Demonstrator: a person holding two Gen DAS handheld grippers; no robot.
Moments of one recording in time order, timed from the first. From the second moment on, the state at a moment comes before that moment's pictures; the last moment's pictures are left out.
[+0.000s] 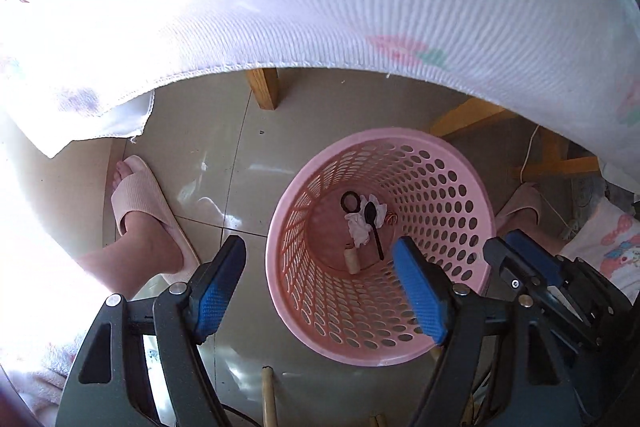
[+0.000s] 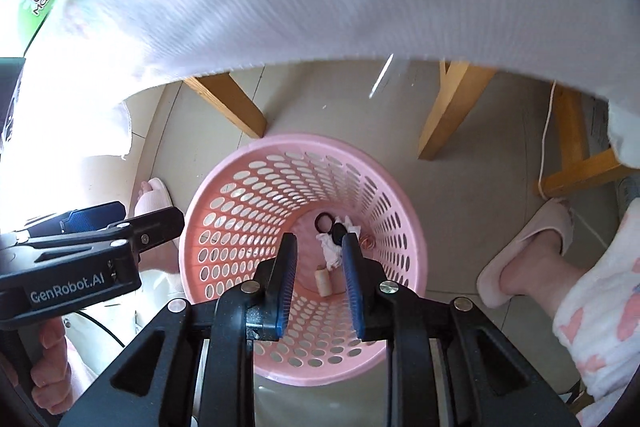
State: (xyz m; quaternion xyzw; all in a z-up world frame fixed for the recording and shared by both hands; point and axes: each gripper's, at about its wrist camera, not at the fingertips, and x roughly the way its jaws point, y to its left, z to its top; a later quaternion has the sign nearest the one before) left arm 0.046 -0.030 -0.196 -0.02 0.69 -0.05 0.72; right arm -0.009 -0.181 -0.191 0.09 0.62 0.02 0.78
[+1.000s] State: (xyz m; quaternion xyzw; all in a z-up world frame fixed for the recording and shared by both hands) left arm 0.031 -0.016 -0.062 0.02 0.45 -0.01 0.89; right arm -0.044 -0.178 -0.069 0.07 0.45 0.05 0.89
